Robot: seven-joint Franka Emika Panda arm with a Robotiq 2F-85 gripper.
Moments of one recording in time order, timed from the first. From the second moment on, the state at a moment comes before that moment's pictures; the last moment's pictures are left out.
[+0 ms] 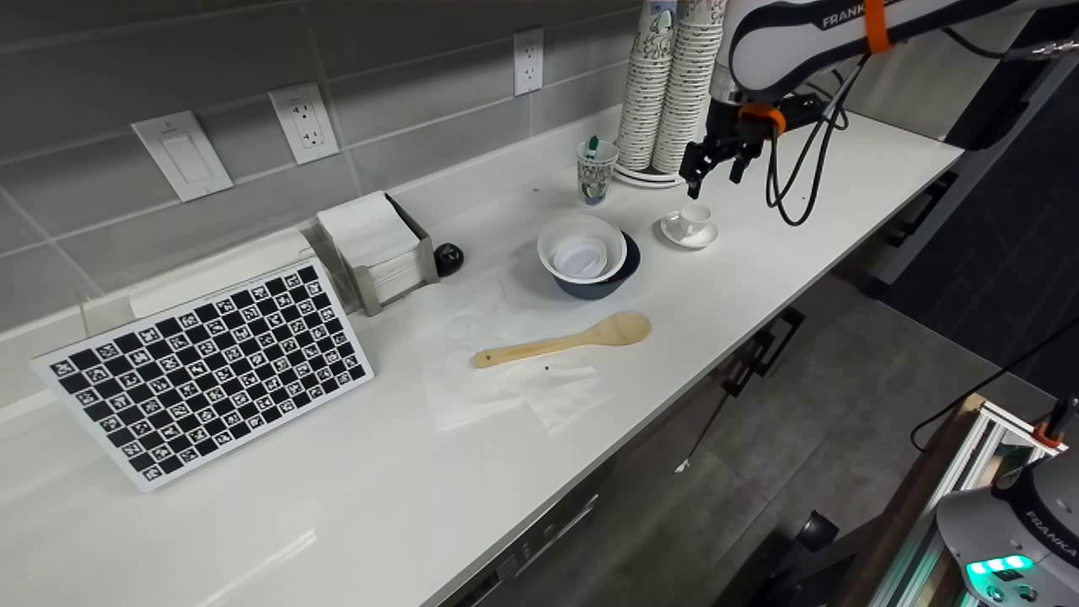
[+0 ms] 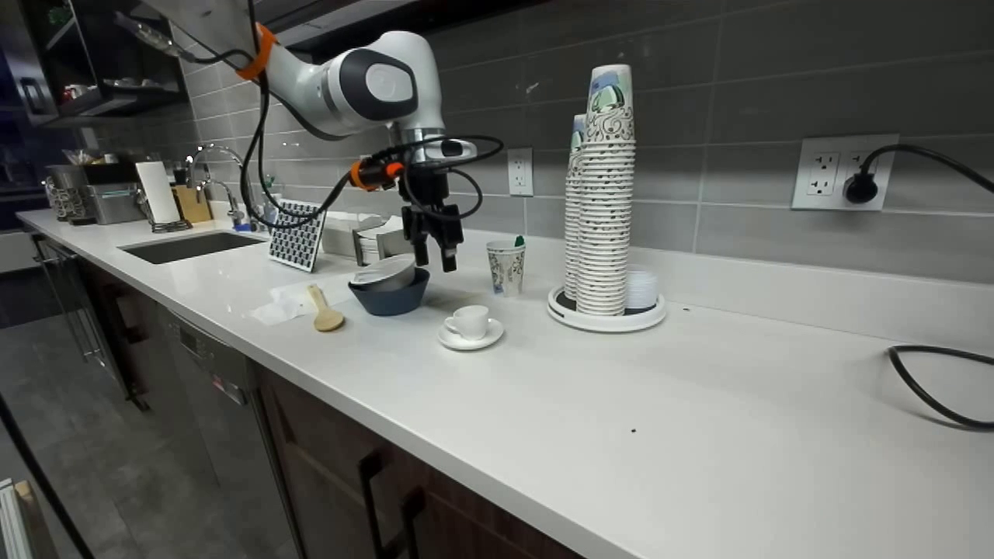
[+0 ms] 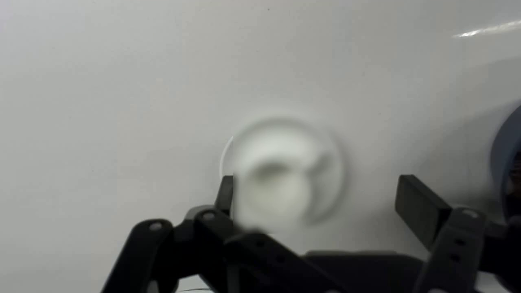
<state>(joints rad) -0.04 0.23 -0.10 -1.90 -0.11 2.12 0.20</state>
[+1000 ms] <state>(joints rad) -0.01 0.43 -0.12 -1.82 -0.24 2.30 0.27</state>
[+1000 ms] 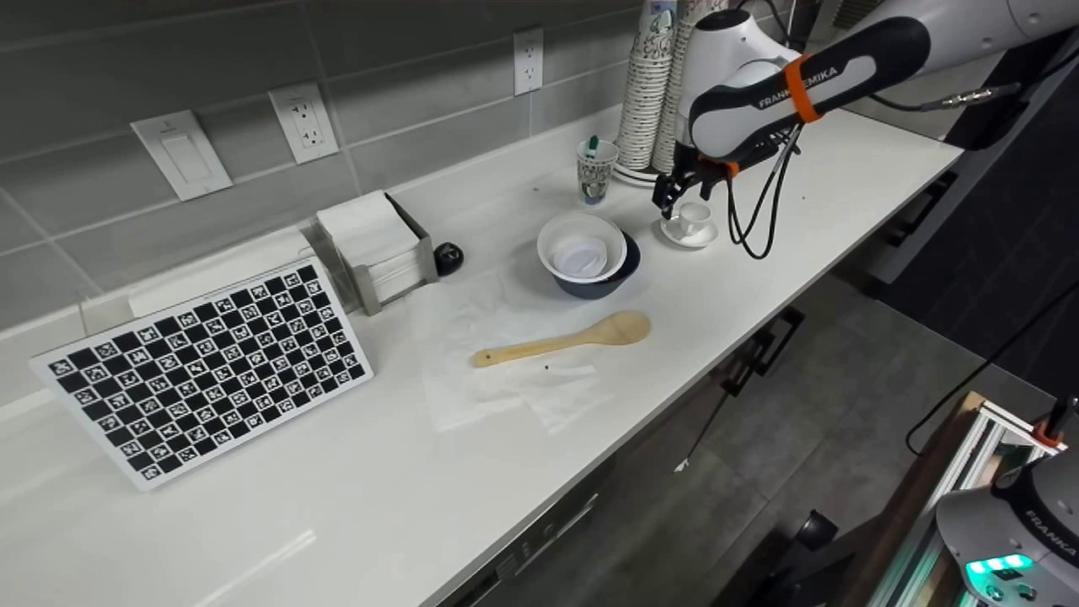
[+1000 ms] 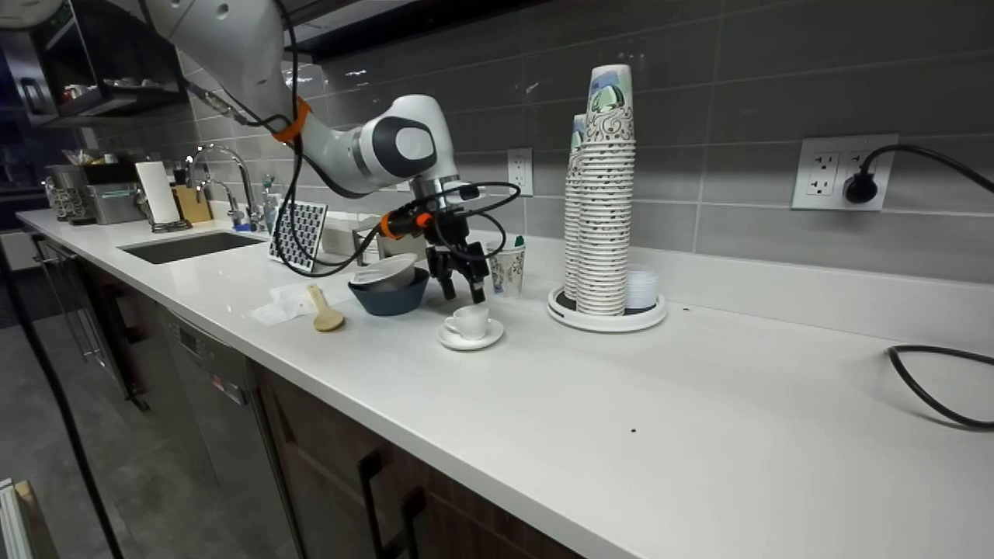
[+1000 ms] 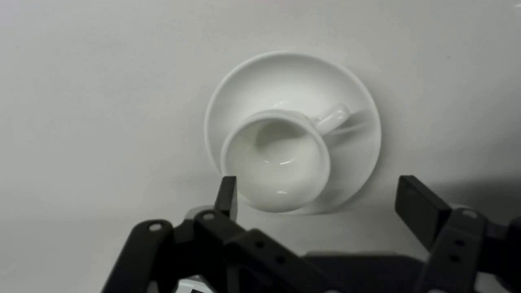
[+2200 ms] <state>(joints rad) 0.00 0.51 -0.12 -1.77 -0.23 2.28 0.27</state>
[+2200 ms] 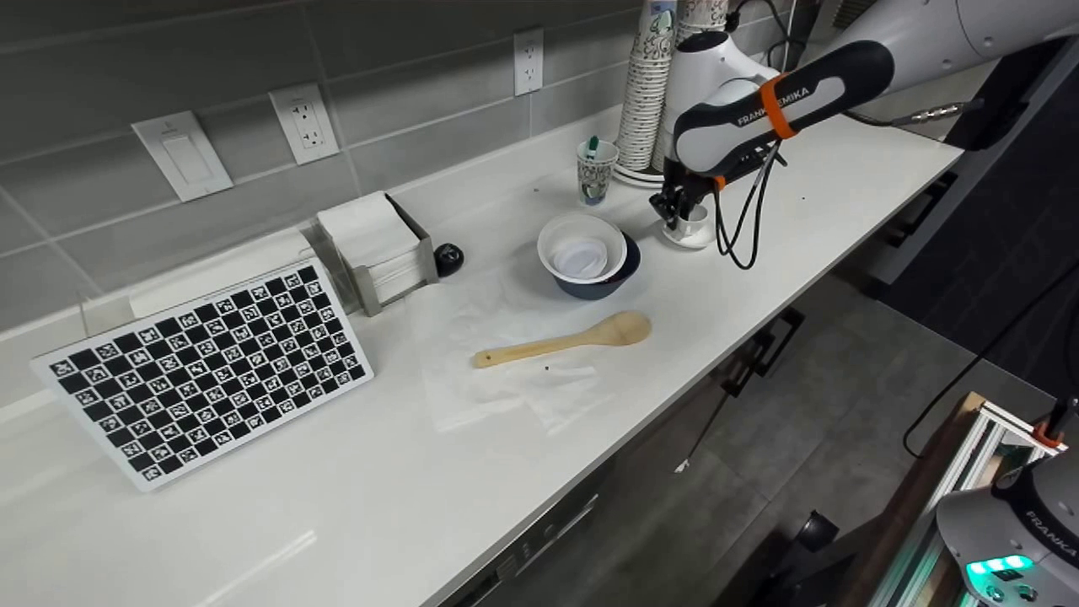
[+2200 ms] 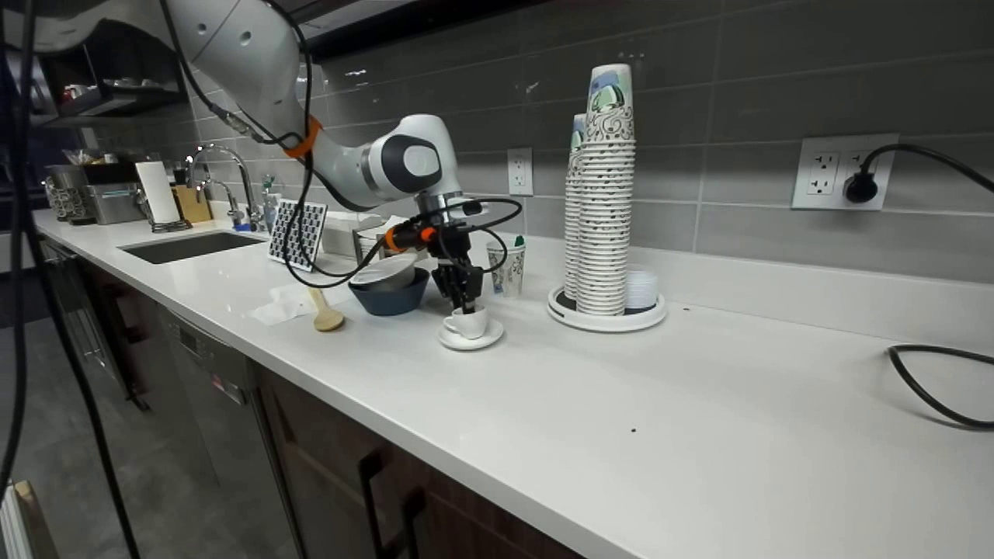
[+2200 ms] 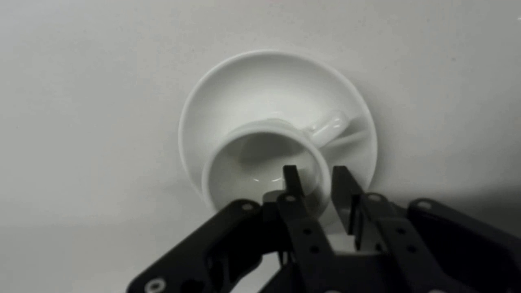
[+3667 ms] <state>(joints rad) 0.10 0.33 0.13 -1.70 -0.13 2.22 -0.16</state>
